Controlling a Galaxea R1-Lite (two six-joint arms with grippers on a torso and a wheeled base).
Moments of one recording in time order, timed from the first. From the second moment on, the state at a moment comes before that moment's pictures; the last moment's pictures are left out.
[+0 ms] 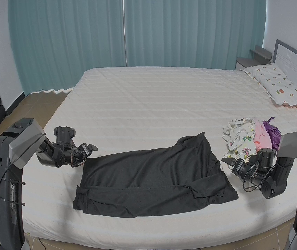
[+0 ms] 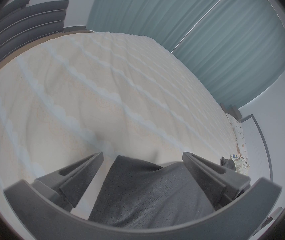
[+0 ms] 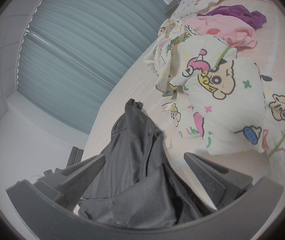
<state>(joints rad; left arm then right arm) -0.02 2.51 -1.32 -0.50 -0.18 -0.63 0.01 2.44 -0.61 -1.39 0.34 0.74</state>
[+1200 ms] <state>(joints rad) -0.01 2.46 -1.17 -0.66 -0.17 -0.72 0.13 2.52 -1.37 -0.69 0.18 0.58</state>
